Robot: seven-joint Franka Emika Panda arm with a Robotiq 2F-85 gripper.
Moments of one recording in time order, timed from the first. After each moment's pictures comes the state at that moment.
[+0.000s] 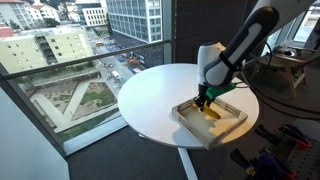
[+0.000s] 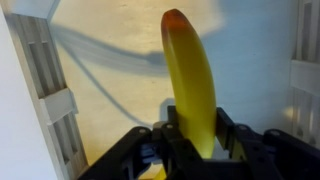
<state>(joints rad) 0.20 0.46 -0.09 -2.25 -0.05 2.63 0.38</state>
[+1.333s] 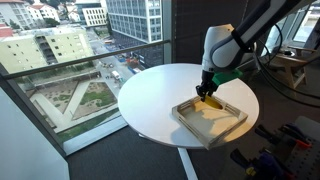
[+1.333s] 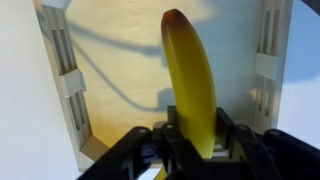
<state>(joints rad) 0.11 0.29 -0.01 -2.32 0.00 2.59 0.26</state>
